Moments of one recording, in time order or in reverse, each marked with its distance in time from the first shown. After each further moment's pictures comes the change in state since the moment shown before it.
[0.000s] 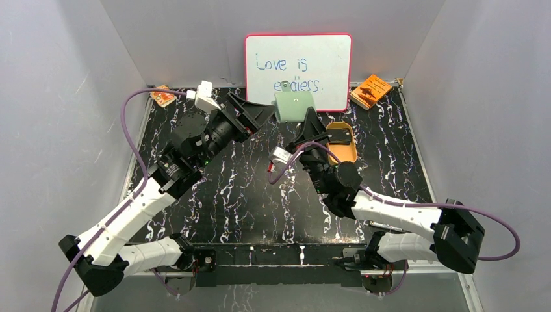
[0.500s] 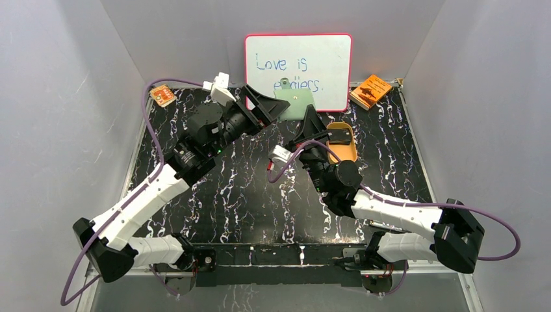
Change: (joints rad) left arm 0.000 0.130 0.075 0.051 0.072 0.017; right arm 0.000 0.013 0.026 -0.006 -0.012 0.002
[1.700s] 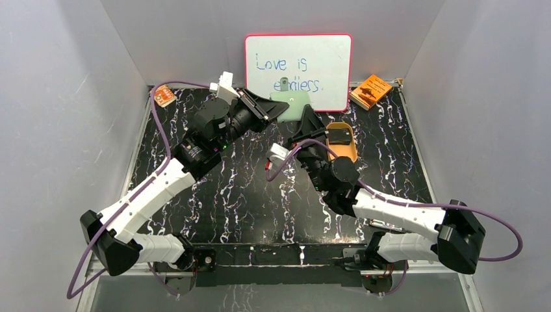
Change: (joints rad) left arm 0.002 0.073 0.026 0.036 0.035 -0.189; right arm 0.001 -0.009 0.019 -0.098 0.005 0.033
